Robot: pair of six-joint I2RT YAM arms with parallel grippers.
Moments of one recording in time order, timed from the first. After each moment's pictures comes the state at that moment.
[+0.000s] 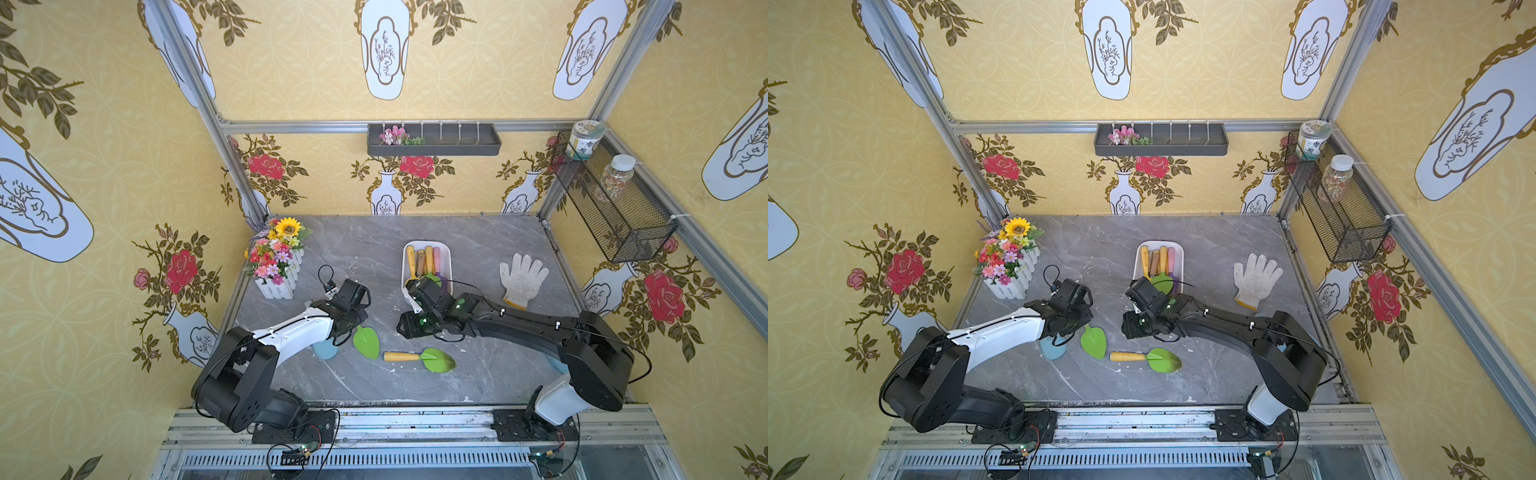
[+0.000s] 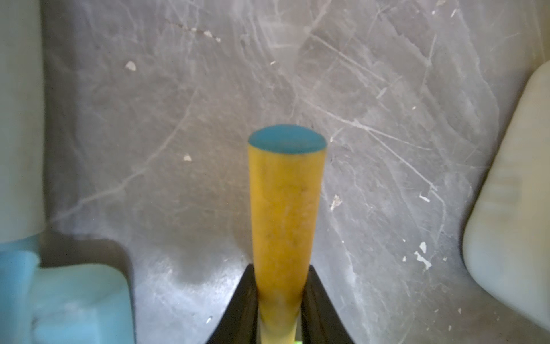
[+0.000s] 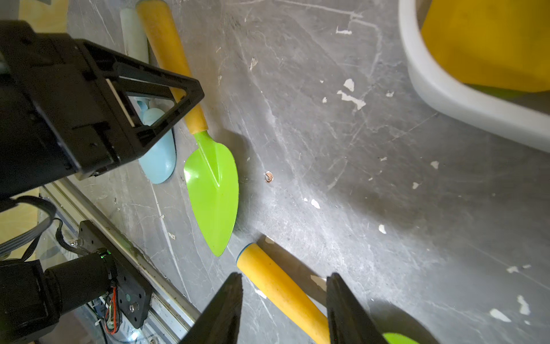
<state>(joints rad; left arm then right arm) -0.54 1.44 0.71 -0.37 -0.18 -1.01 0.87 1.58 1.02 -0.43 -0.17 0.63</state>
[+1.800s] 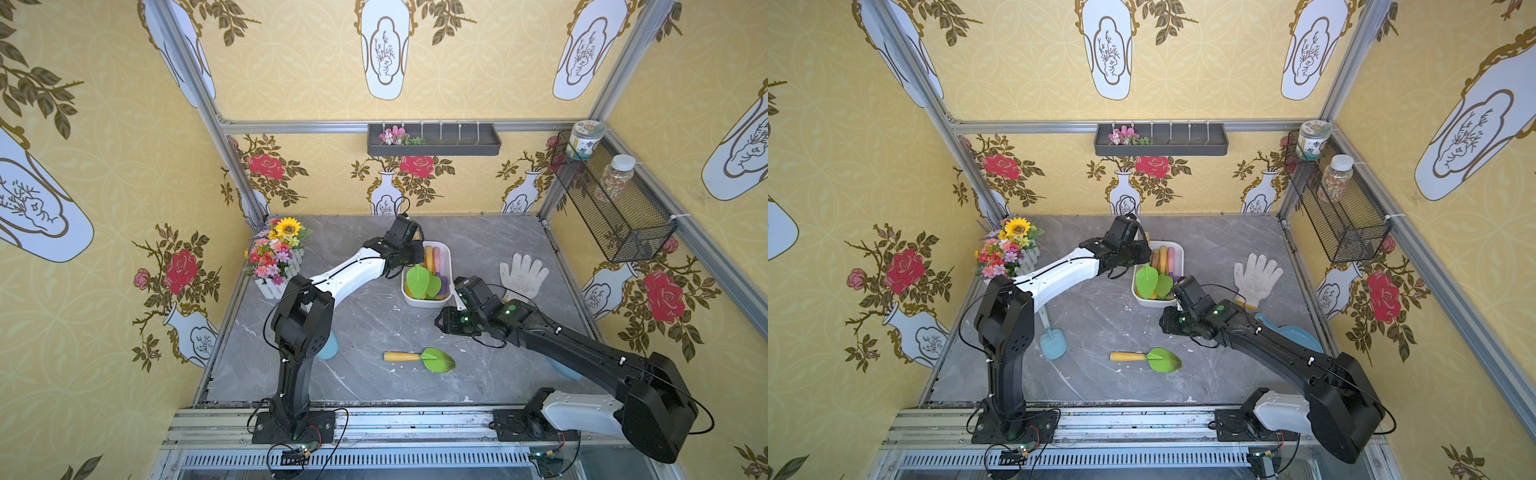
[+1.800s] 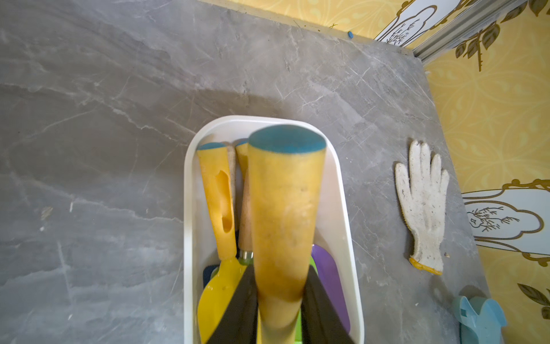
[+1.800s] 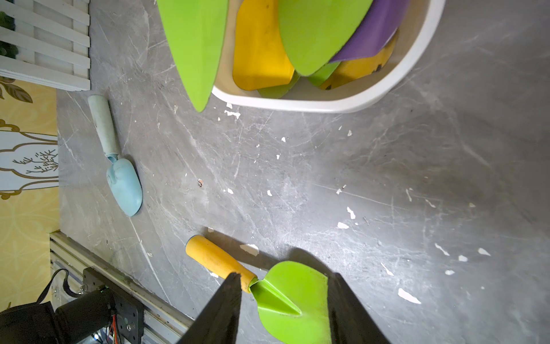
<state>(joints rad) -0.65 2.02 1.66 -0.41 0.01 -0.58 0.66 1.24 0.80 -0.53 -0.15 0.70</state>
